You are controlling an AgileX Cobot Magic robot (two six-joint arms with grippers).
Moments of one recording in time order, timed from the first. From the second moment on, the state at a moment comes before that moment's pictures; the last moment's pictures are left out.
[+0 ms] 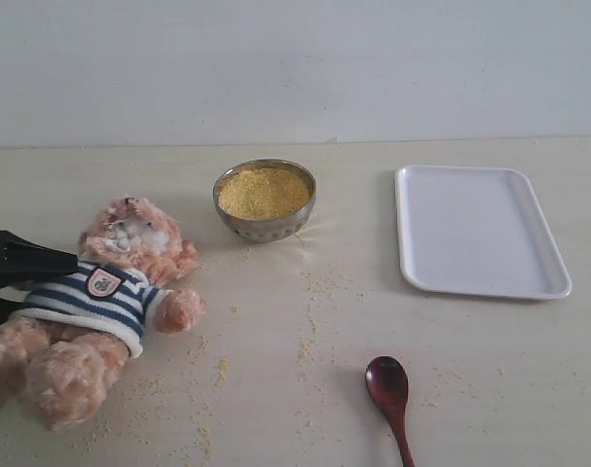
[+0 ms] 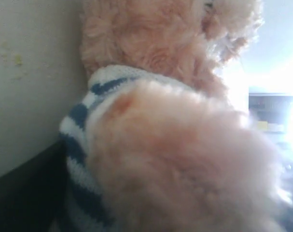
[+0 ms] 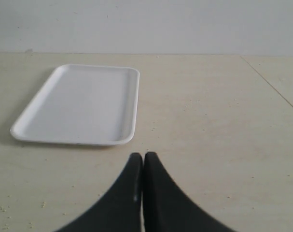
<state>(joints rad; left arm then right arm) 0.44 2.06 -0.81 -1.40 1.16 1.31 -0.06 0.01 0.00 0.04 0.33 -0.07</state>
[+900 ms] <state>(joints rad) 0.41 2.08 -0.87 -1.32 1.20 1.33 -0.06 0.01 0.00 0.04 0.33 -0.07</state>
